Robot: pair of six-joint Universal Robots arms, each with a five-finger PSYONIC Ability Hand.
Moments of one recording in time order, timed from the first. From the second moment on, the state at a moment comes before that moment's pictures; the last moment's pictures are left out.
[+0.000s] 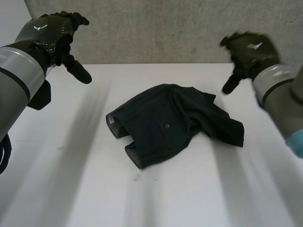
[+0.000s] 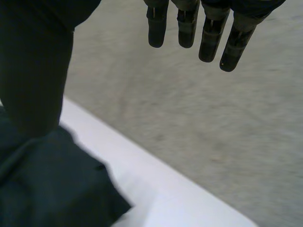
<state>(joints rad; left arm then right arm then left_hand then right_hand) 4.27 -1.67 -1.26 2.94 -1.67 3.16 1.97 -1.30 1.27 0.05 1.62 2.93 0.19 0.20 0.21 0.21 0.05 0.21 0.23 0.22 0.24 0.07</state>
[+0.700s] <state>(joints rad) 4.27 -1.98 -1.29 3.05 -1.59 3.39 1.96 -1.37 1.27 0.09 1.57 2.95 0.19 0.20 0.21 0.21 0.05 0.21 0.23 0.22 0.24 0.07</state>
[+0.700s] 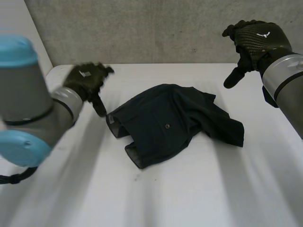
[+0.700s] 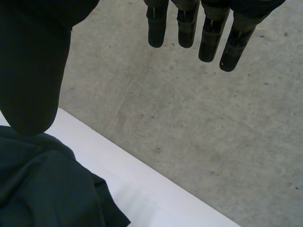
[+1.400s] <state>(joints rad) 4.27 -2.37 -1.16 3.29 -1.62 3.24 1.97 -1.32 1.30 0.08 1.56 2.92 1.13 1.18 1.16 1.19 0.97 0.21 0.23 0.22 0.24 0.07</state>
